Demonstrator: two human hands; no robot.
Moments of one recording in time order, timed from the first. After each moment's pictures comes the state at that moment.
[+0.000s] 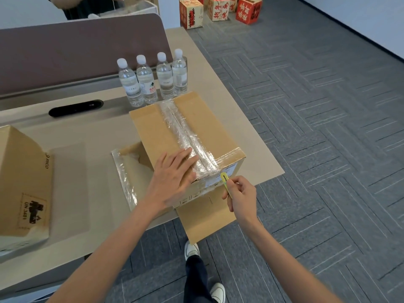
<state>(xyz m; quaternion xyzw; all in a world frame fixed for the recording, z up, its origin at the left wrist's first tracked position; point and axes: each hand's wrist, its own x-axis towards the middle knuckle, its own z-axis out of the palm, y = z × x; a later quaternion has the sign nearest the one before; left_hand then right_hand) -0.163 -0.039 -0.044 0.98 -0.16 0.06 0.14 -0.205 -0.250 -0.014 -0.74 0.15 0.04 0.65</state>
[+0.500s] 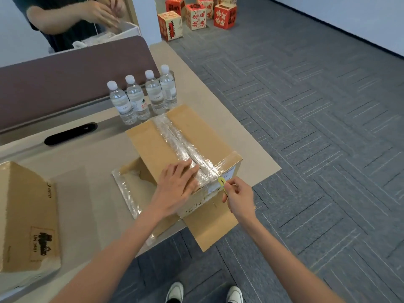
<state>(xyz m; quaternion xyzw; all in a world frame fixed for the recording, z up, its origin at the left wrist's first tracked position) -0.146 -0.033 -0.028 0.97 -0.21 -0.01 0.14 -0.199 -0.235 -0.013 -0.76 0.19 0.03 0.62</state>
